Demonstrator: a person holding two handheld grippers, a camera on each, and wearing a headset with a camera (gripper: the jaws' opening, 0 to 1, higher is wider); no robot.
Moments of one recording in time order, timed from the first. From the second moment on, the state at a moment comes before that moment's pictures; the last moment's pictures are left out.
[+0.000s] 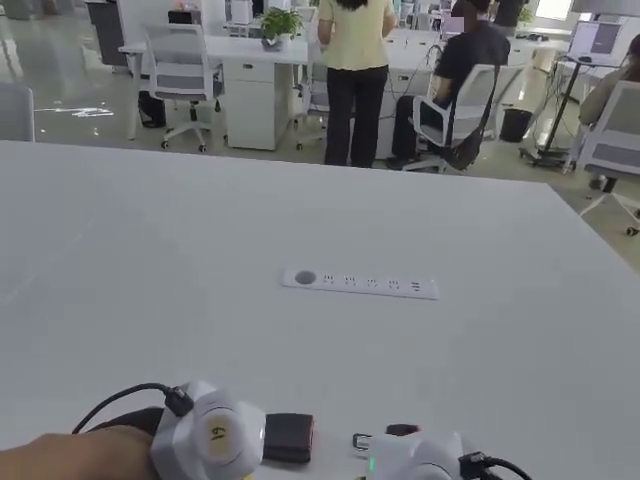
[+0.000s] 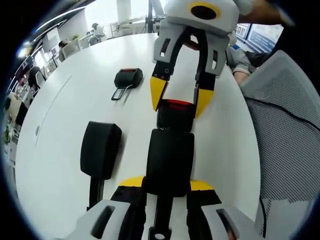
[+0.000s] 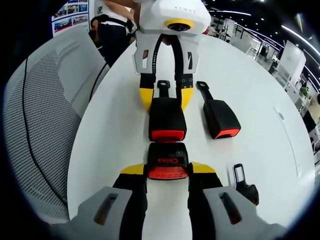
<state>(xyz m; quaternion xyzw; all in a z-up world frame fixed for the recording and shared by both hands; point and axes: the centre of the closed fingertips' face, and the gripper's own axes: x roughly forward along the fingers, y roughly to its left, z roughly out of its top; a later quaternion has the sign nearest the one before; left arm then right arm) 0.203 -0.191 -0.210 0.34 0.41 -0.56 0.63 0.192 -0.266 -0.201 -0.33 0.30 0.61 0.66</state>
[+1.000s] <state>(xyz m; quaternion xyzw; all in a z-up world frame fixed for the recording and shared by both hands) 0.200 -0.187 -0.211 0.35 0.40 -0.58 0.62 0.200 -0.277 -0.204 -0.33 0.29 0.61 0.66</state>
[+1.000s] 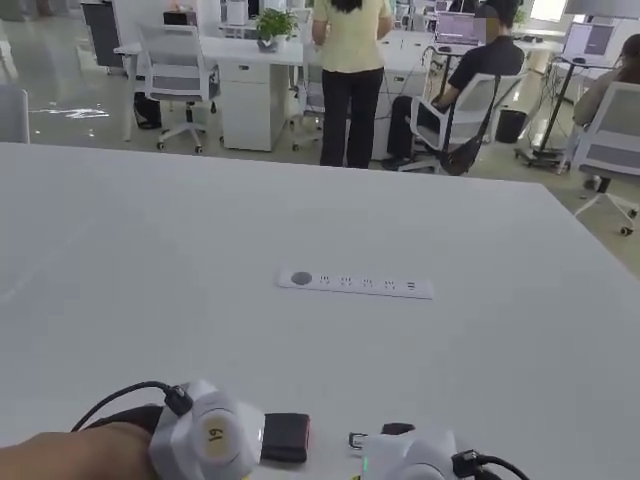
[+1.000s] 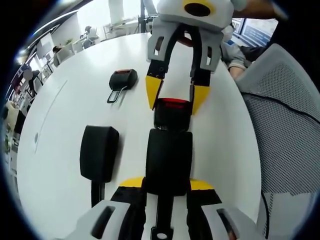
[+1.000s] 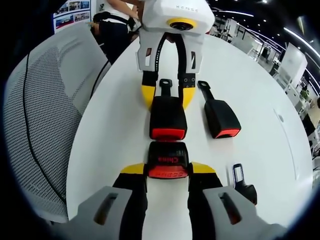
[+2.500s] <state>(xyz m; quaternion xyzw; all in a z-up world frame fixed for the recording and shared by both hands) 0.209 -0.185 -0.195 0.32 0.40 -0.58 0.64 0.215 -0.297 -0.178 -0.33 0.28 0.60 0.67</state>
